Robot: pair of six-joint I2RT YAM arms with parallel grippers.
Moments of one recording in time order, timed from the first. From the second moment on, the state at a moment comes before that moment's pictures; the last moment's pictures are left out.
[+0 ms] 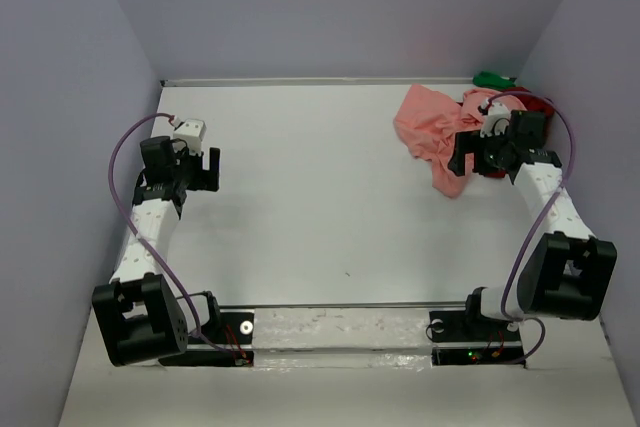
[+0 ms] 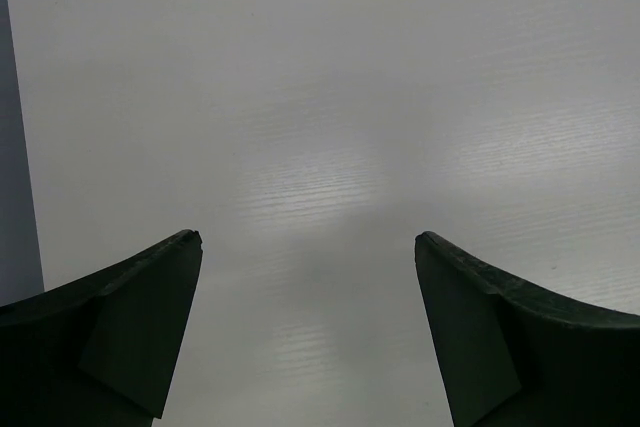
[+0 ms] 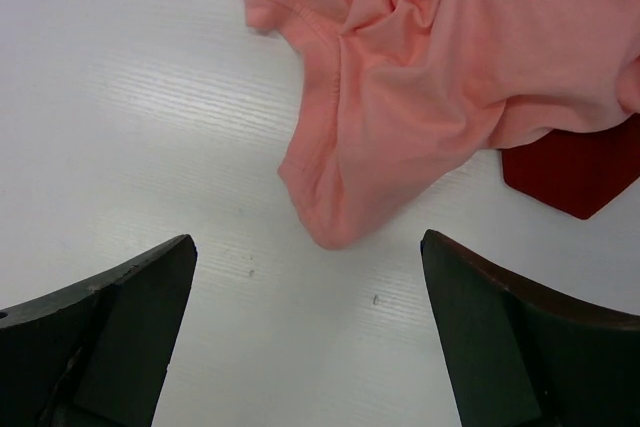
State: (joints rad) left arm 0.18 1.17 0.79 -0.25 0.24 0.25; right arm -0.18 1.36 1.05 -0.48 -0.39 -0.21
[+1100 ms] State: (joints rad) left arm 0.19 1.19 0.78 -0.24 0.21 0.25; right arm -0.18 1.67 1.11 -0.57 -0.45 -0.22
